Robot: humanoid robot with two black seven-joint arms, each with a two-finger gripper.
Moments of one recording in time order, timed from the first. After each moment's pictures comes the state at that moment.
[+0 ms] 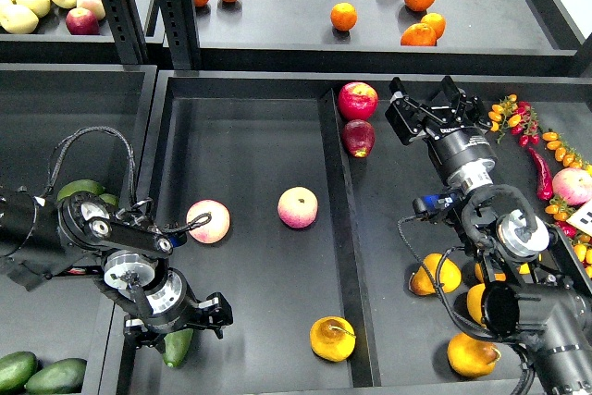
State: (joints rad) left arm -1.22 0.11 0.72 -1.11 0.00 -0.21 0.49; right arm 0.35 0.01 1.42 1.11 0.50 0.11 -0.23
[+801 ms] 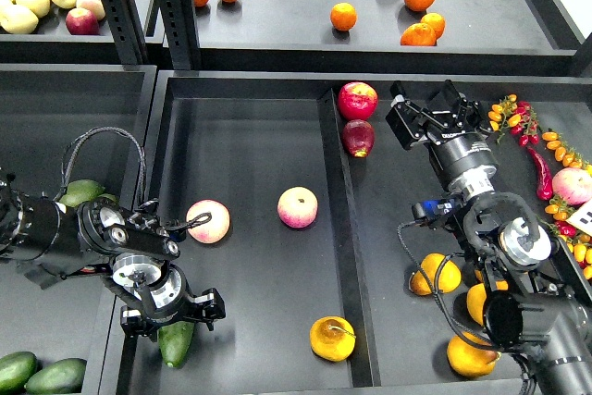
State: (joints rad) left arm -1.18 0.06 0.77 -0.99 0.00 -0.24 0.49; right arm 0.33 0.01 1.42 1.15 0.52 0.11 -0.23
